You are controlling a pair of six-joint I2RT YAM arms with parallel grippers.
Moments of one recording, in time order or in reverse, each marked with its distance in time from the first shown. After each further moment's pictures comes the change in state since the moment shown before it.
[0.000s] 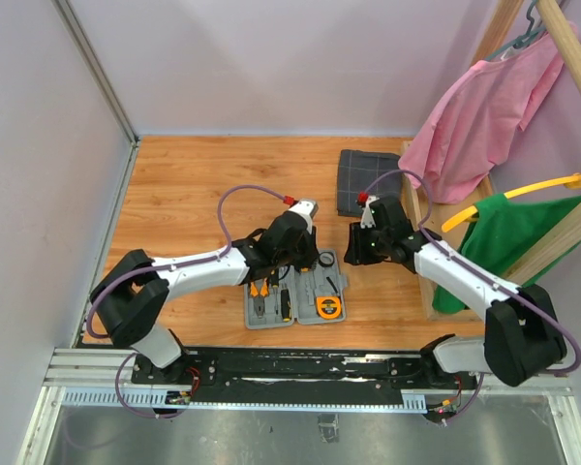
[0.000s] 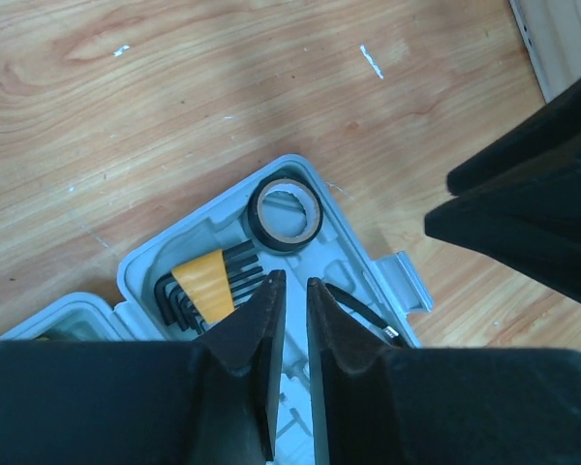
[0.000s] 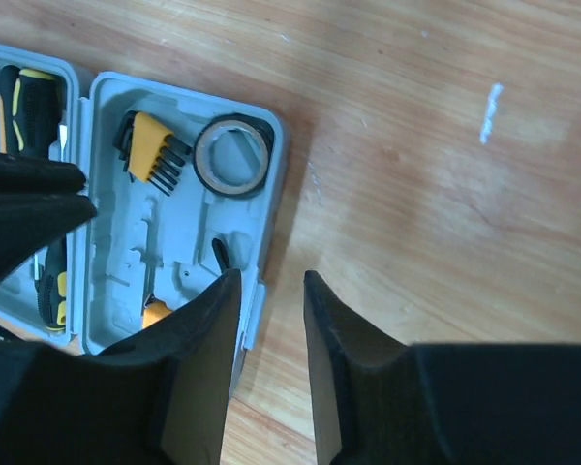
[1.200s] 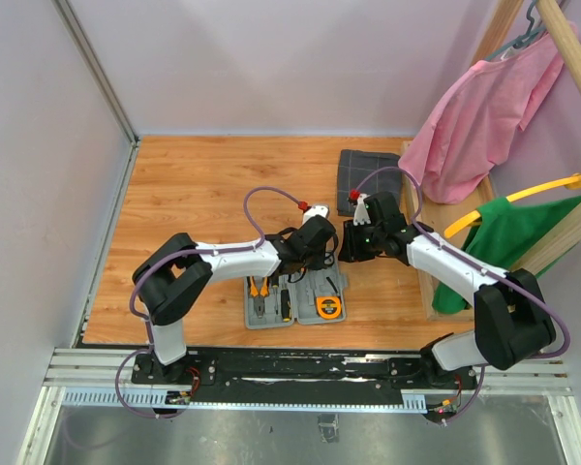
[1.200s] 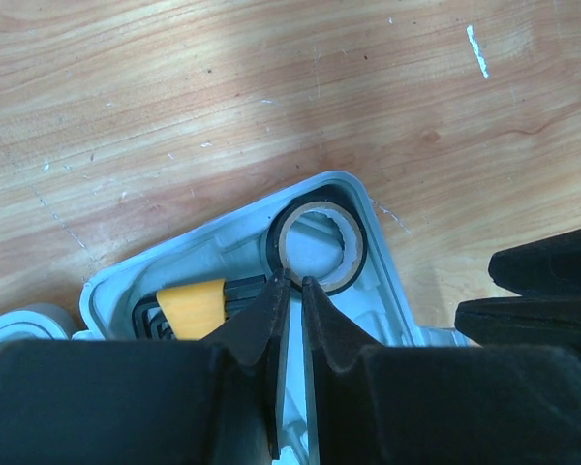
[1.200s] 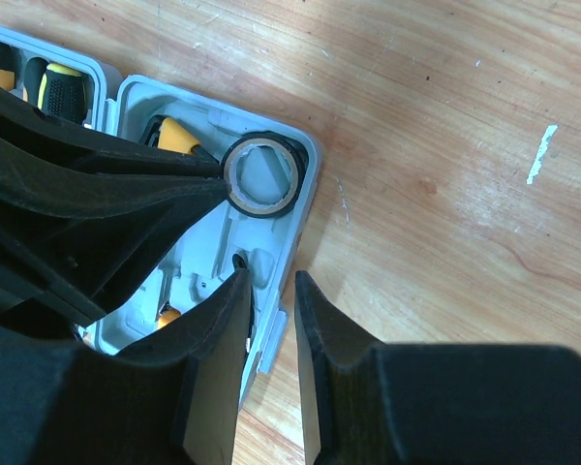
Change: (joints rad) left arm -0.054 0.259 0.198 -0.148 -0.159 -0.142; right arm -0.006 0.121 0.063 0.032 -0.111 -0.042
